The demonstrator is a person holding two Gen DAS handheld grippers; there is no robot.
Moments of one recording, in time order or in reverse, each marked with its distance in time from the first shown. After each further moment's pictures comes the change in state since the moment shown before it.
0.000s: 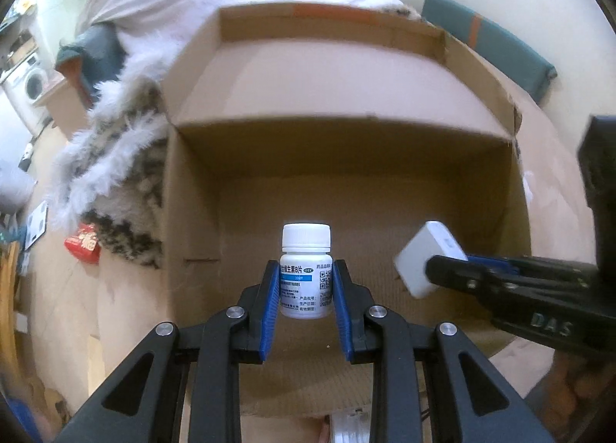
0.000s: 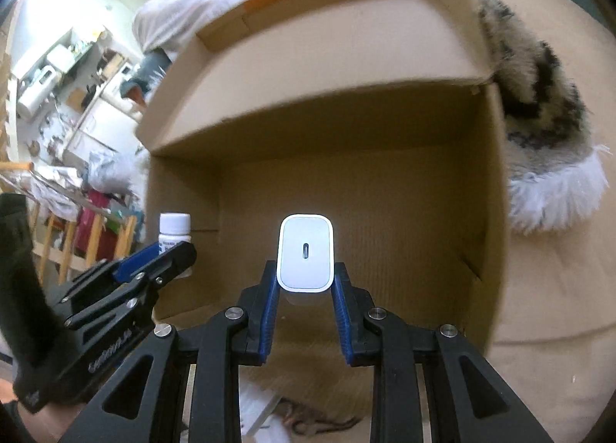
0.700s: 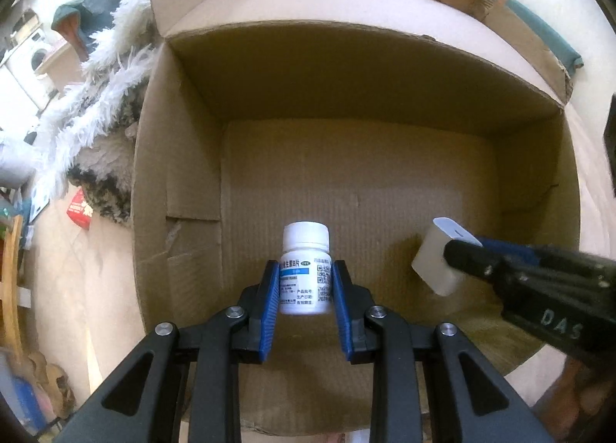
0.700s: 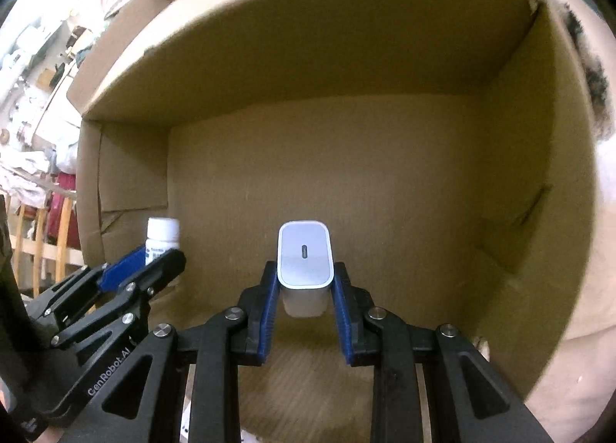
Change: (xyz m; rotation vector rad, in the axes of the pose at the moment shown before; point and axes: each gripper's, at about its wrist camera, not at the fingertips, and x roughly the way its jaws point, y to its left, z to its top) left arm 0.049 0.003 -0.014 -0.045 0.118 0.049; right arm 0.039 0.002 -0.001 0.004 0.068 -0.119
